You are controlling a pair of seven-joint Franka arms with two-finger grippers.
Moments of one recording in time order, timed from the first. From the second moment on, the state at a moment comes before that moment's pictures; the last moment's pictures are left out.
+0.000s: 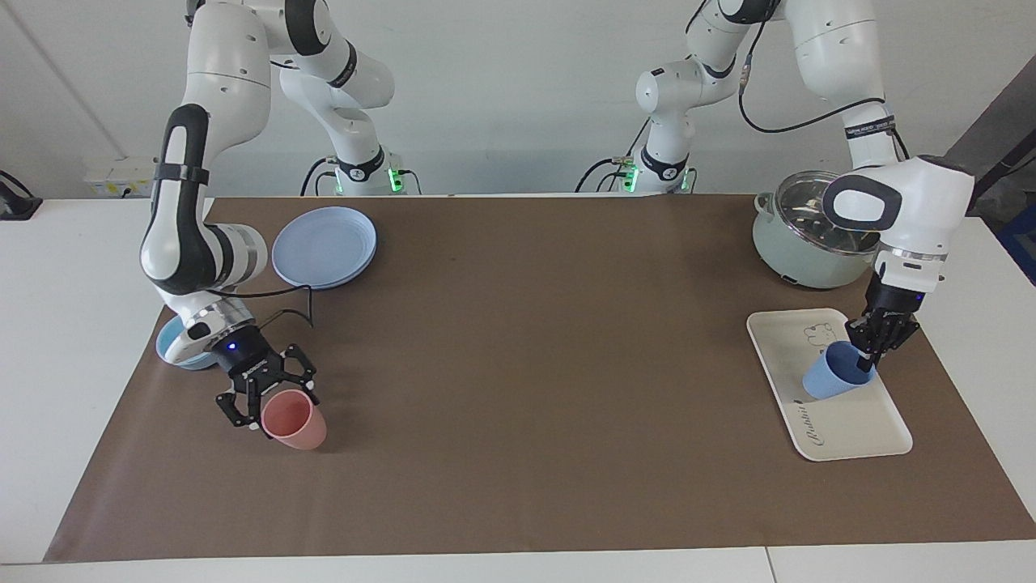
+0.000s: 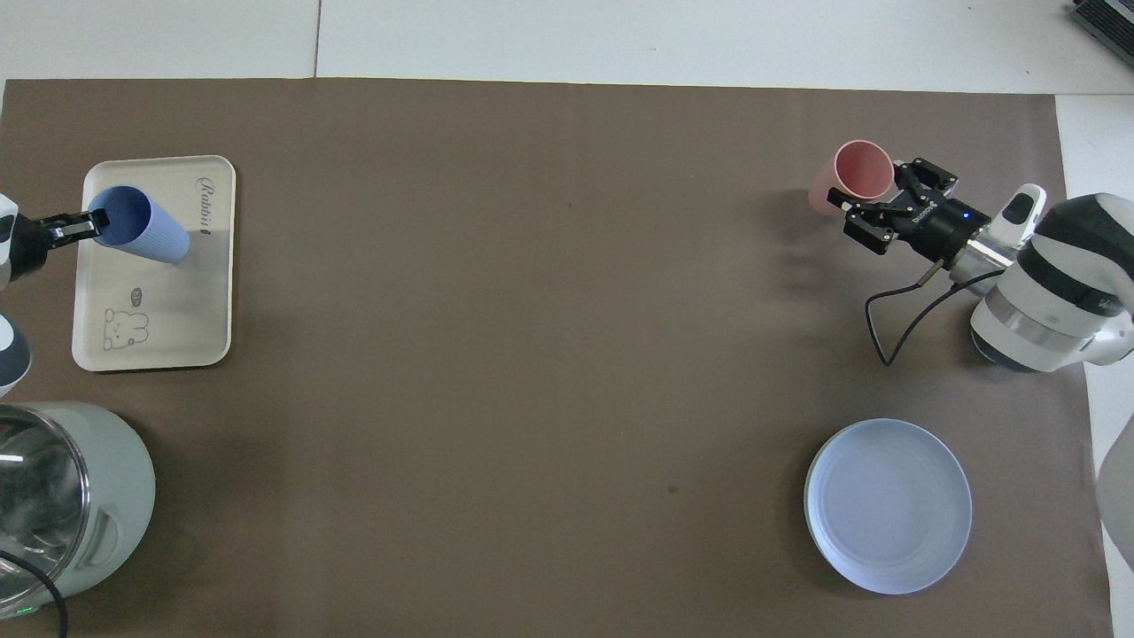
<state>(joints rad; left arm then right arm) 0.23 0.25 -0.03 -2.01 -0.45 2.73 0.48 -0.09 0.43 -0.05 -1.90 1.73 2.36 -2.11</state>
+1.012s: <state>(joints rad) 0.22 0.25 -0.05 -1.81 -0.45 2.37 0.44 -0.10 0.40 -0.05 -1.95 1.75 2.36 -2.20</state>
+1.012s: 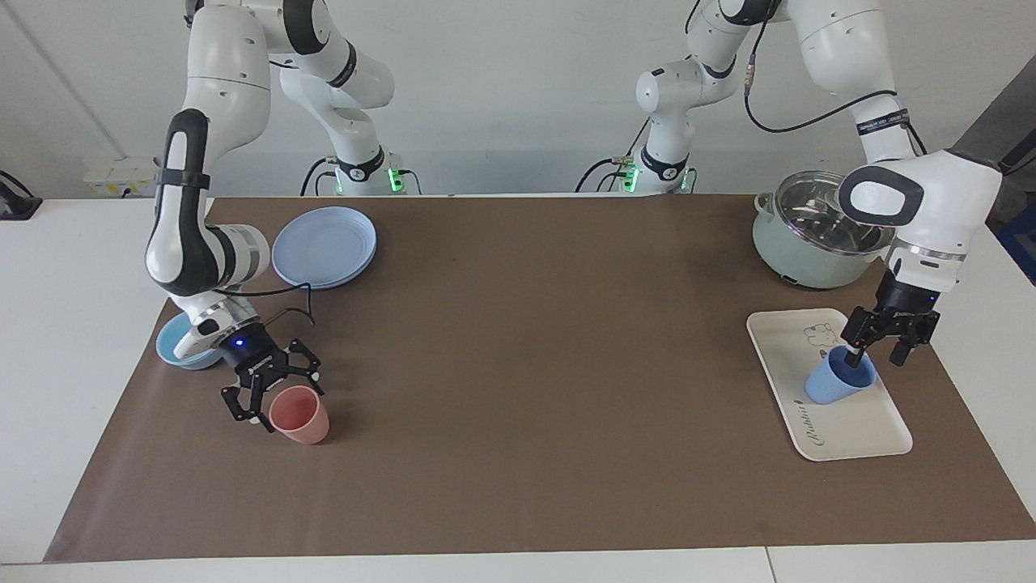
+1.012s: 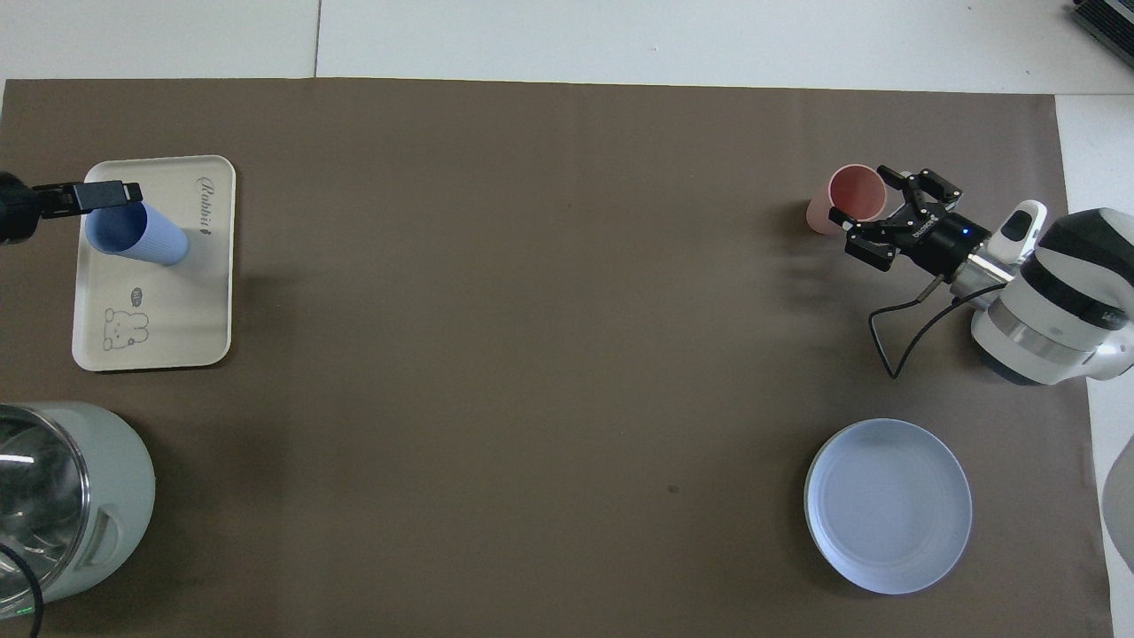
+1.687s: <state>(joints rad) 0.05 0.24 -0.05 -1.44 -0.10 1.64 0.14 -0.02 0.22 -0.05 -2.02 1.69 2.56 -1.99</state>
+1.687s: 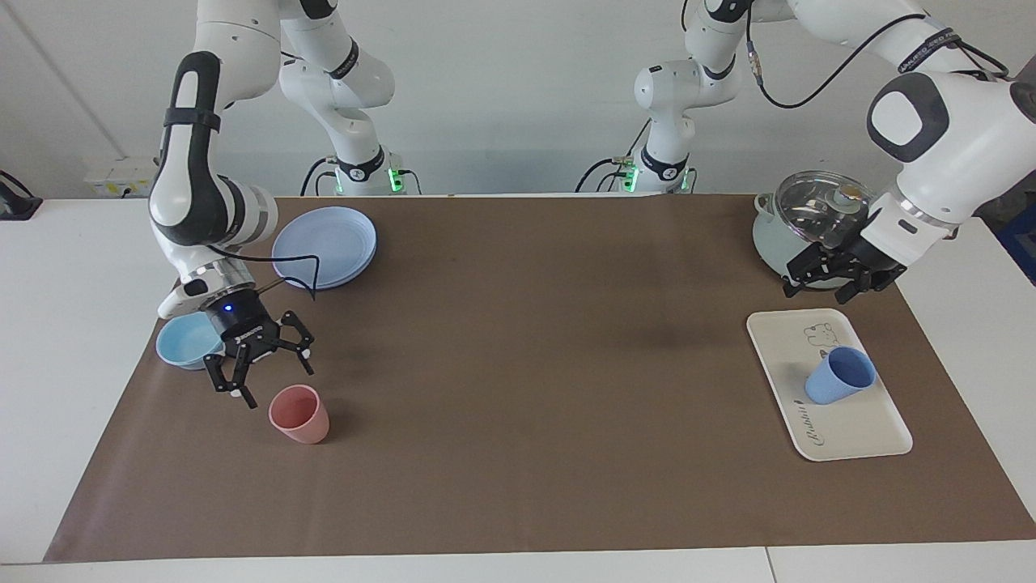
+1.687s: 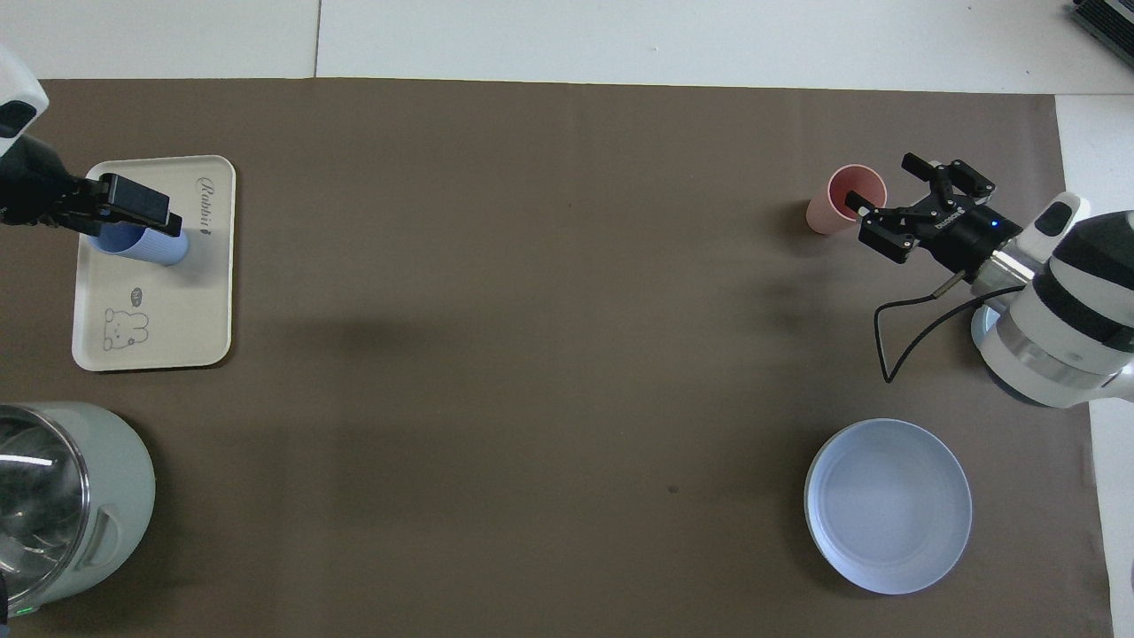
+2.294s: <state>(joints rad) -0.03 0.20 -0.03 -1.40 0.03 1.56 0.06 0.00 0.14 -0.05 -2.03 1.12 2.58 -1.63</state>
